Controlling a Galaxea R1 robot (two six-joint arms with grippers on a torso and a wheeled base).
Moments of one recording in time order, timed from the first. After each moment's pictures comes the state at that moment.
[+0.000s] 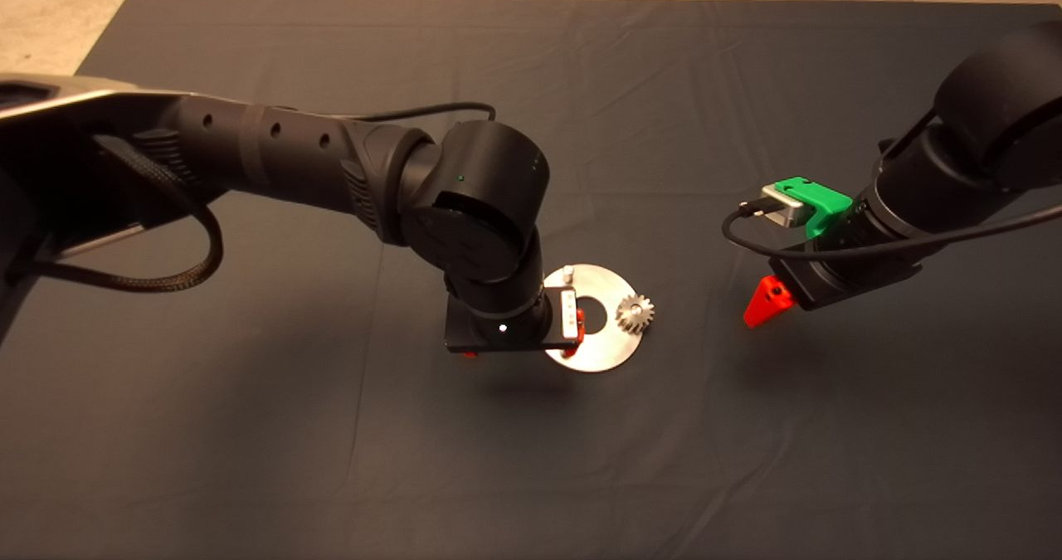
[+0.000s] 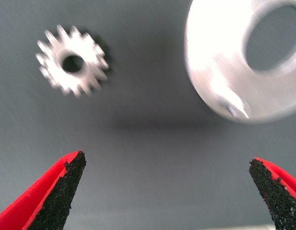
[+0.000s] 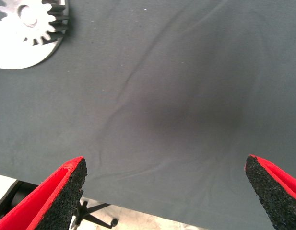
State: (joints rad) left arm -0.39 2.77 -0.93 0.33 1.53 -1.84; right arm 0.51 2.31 -0.79 -0.07 -1.53 1.24
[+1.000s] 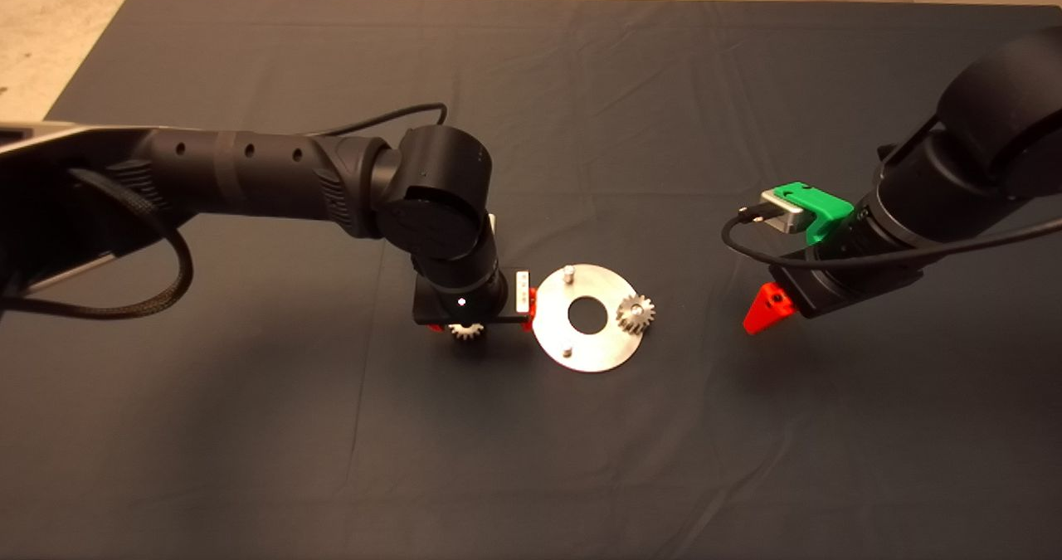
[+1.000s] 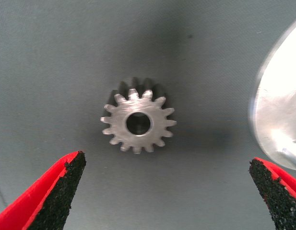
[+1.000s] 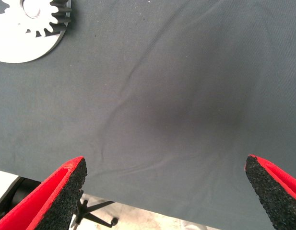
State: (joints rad) left arm -0.34 2.69 -1.00 0.39 1.53 -1.70; right arm 0.51 2.31 -0.77 -0.06 -1.53 1.25
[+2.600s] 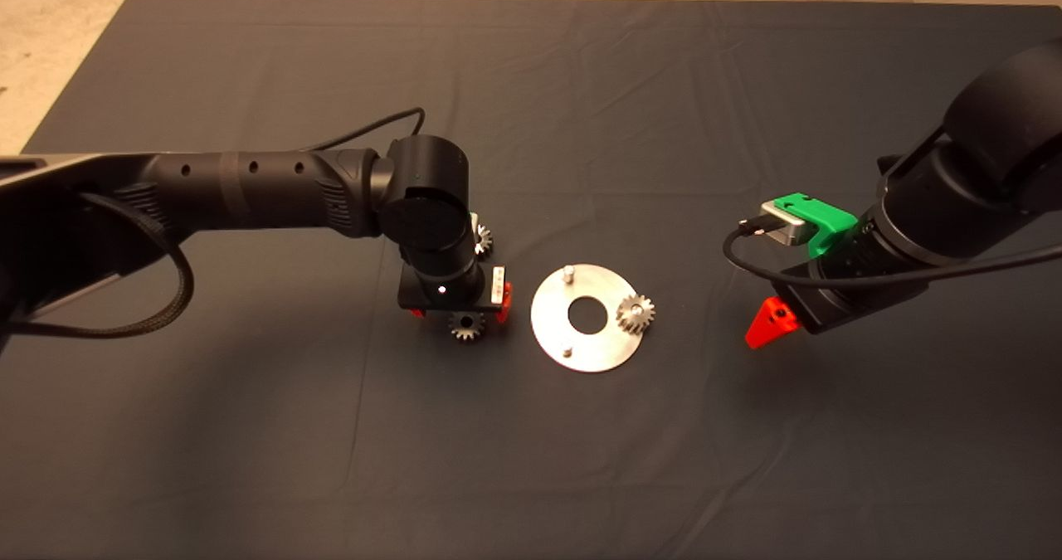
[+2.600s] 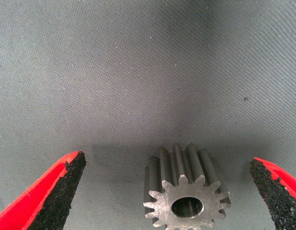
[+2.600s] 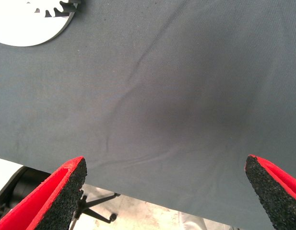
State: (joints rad) left arm -0.29 2.68 -1.14 0.43 1.53 -1.52; right arm 0.51 2.31 -0.74 -0.05 -1.53 1.27
